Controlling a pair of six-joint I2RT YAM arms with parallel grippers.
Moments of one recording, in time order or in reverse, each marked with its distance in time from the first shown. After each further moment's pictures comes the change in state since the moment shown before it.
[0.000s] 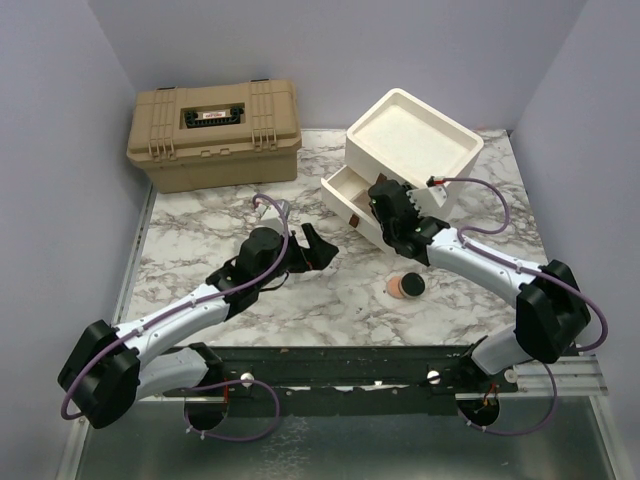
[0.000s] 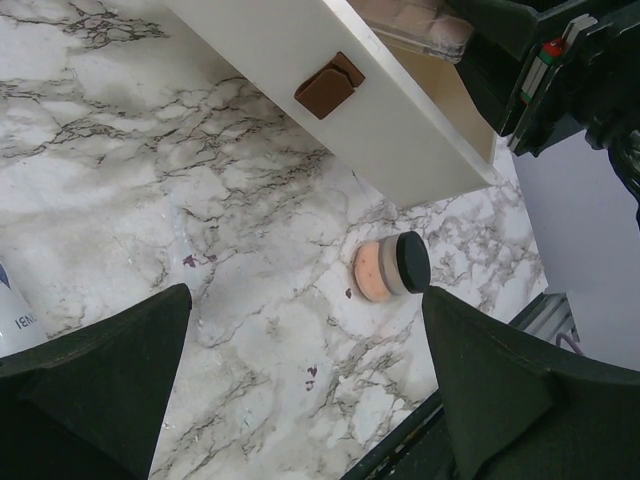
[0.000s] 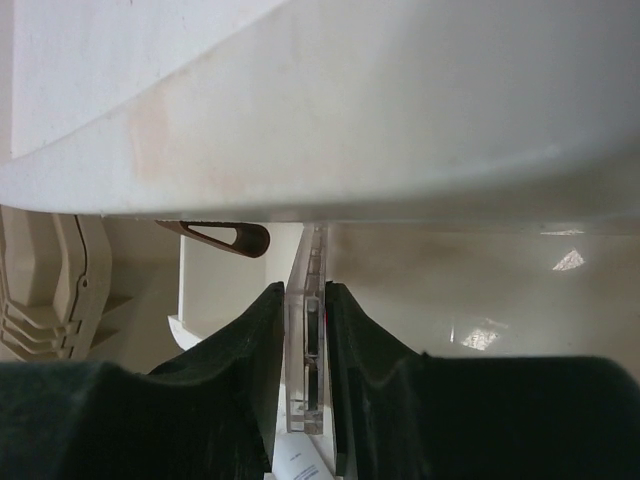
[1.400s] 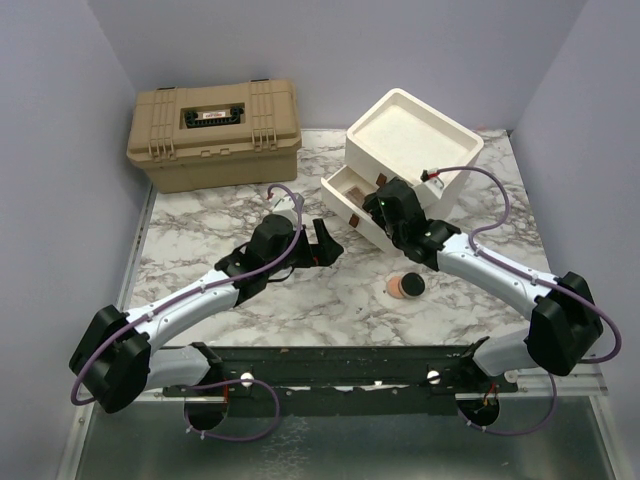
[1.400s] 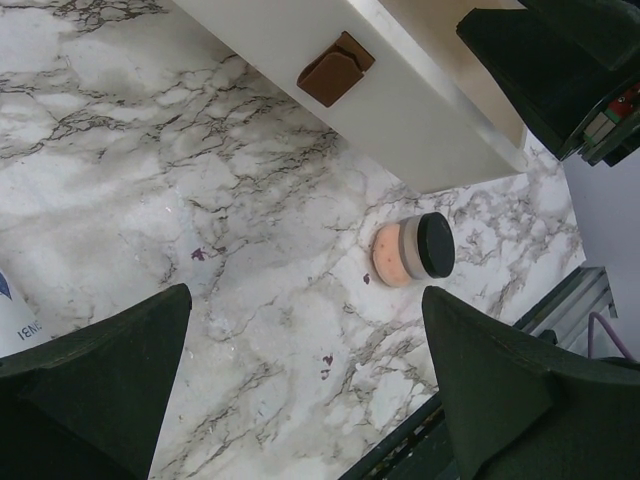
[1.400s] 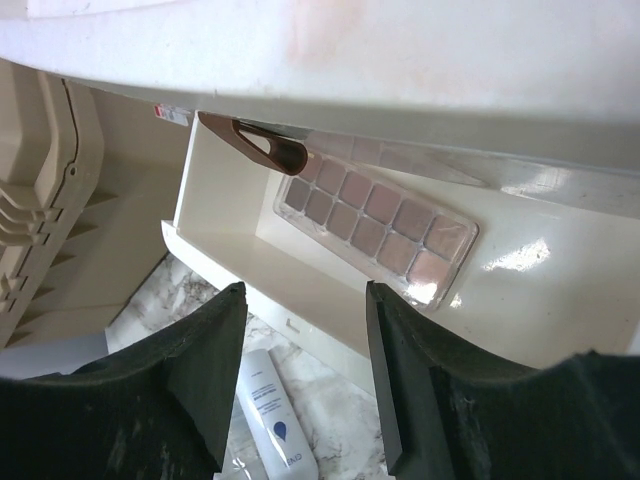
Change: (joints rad) left arm 0.000 0.106 0.130 -0.134 0.045 0.074; right arm 0.001 -0.087 -0.033 0.005 -0.164 -0.219
